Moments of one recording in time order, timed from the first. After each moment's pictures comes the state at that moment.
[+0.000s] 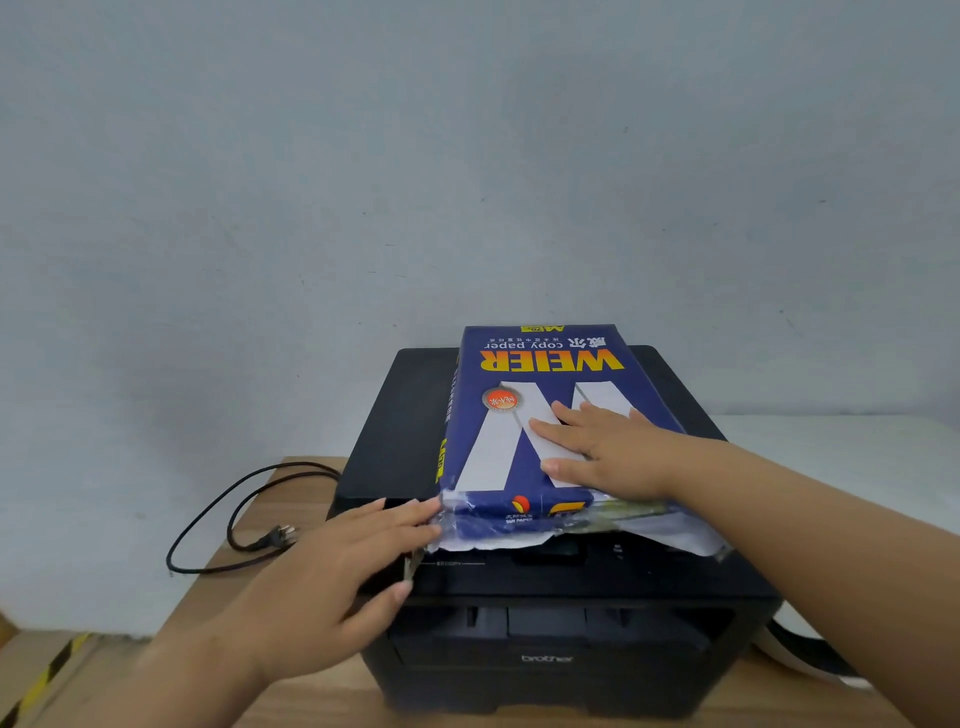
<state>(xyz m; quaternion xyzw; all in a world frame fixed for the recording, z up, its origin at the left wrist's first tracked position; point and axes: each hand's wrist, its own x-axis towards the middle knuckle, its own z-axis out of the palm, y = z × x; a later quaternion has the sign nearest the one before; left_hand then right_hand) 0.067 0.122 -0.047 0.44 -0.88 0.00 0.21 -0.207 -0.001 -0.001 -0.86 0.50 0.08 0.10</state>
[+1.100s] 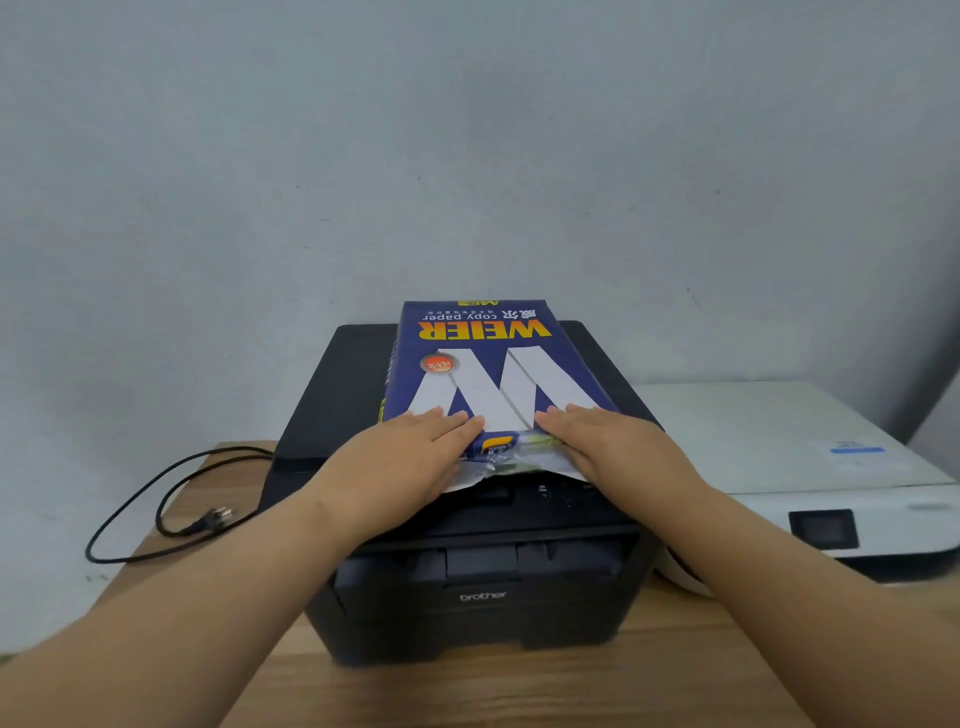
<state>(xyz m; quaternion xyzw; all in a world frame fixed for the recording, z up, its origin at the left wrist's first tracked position) -0.024 0.081 -0.026 0.47 -0.87 0.16 0.05 -0.257 0.065 -0.033 -0.84 0.51 -0.13 -0.07</state>
